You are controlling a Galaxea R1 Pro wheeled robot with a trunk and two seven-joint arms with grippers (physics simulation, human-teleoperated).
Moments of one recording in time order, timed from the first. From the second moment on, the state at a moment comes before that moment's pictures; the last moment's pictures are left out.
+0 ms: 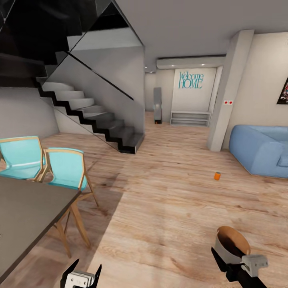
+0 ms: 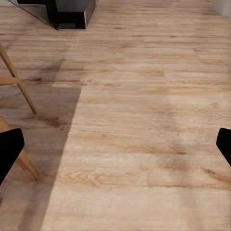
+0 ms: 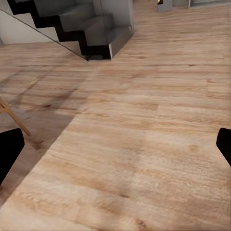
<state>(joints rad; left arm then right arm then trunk) 0.22 0.03 0.00 -1.34 -0.03 -0.20 -0.15 0.14 0.00 -0.48 -1.43 -0.09 -0.06 0.67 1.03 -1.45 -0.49</state>
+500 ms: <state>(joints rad) 0.22 0.03 0.00 -1.34 -0.03 -0.20 -0.15 0.14 0.00 -0.48 -1.43 -0.10 -0.06 0.67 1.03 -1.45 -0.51</state>
